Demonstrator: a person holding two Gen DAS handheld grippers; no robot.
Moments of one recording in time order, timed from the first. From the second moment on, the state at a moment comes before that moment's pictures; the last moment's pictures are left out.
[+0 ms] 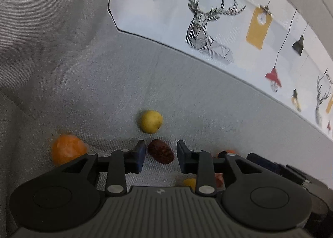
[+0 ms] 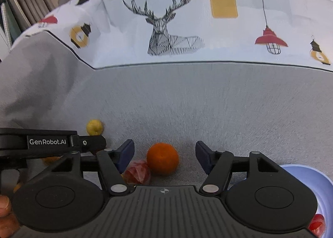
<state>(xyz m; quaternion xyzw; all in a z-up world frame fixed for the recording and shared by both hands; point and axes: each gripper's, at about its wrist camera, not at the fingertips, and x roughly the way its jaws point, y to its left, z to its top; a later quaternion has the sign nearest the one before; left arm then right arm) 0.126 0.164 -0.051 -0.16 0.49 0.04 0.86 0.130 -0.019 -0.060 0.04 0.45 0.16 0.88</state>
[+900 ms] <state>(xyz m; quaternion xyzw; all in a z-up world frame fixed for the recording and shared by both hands) 0.126 0.143 -0.056 -0.05 0.50 0.05 0.86 0.131 -0.012 -0.066 0.03 0.45 0.17 0.88</state>
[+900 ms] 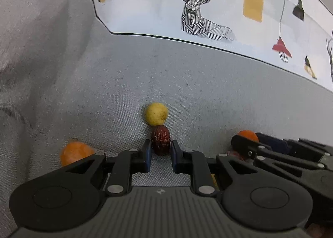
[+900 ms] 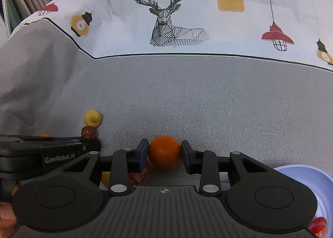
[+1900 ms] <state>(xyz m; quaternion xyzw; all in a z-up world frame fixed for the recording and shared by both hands) 0.106 0.146 -0.008 -0.06 0.46 0.07 0.88 0.102 -0.039 -0.010 0.07 0.35 0.18 0.91</state>
